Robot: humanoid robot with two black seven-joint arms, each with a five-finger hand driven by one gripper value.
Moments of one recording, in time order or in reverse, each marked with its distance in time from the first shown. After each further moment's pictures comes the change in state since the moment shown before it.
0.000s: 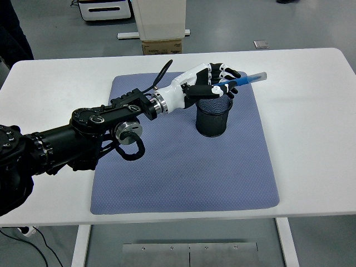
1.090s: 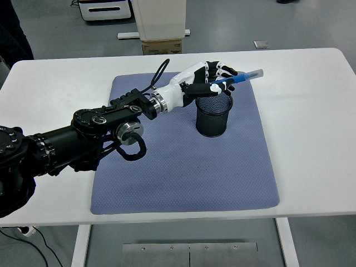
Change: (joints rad) left arm 0.003 -0.007 -0.004 0.016 0.000 0.048 -0.003; right arm 0.000 0.000 0.000 0.000 0.000 0.000 0.000
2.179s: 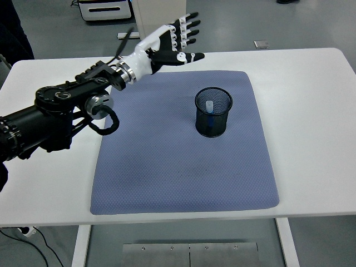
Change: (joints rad) left arm -0.044 0.170 -0.089 0.009 0.012 -0.001 0.002; right arm 0.000 0.000 0.000 0.000 0.000 0.000 0.000
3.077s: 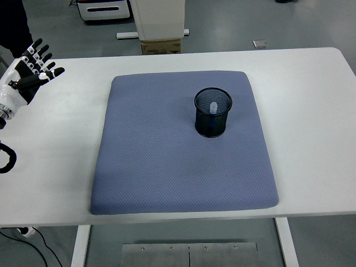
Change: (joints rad) left arm 0.429 0.398 -0.390 0.060 -0.020 -0.093 -0.001; right arm 0.000 0.000 0.000 0.001 0.000 0.000 0.000
